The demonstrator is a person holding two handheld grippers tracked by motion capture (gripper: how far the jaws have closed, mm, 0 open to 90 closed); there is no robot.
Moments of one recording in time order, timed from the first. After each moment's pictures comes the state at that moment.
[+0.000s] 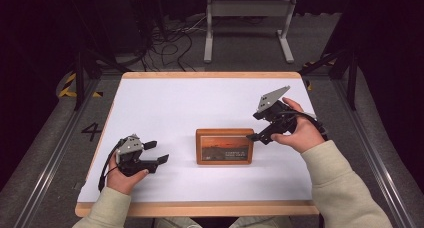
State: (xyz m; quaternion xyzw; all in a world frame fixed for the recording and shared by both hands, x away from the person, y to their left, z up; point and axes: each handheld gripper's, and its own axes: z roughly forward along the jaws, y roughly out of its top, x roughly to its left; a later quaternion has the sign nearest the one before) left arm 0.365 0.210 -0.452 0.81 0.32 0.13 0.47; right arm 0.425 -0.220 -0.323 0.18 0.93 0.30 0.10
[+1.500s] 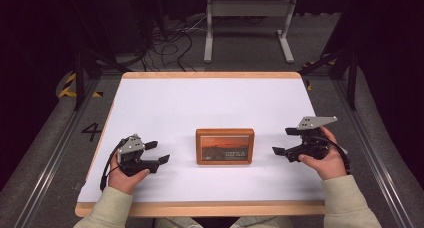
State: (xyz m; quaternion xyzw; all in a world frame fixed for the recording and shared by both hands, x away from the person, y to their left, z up) left arm 0.368 0.209 -0.454 0.81 0.32 0.13 0.47; right arm 0.383 -0.315 -0.392 0.33 0.84 0.41 0.13
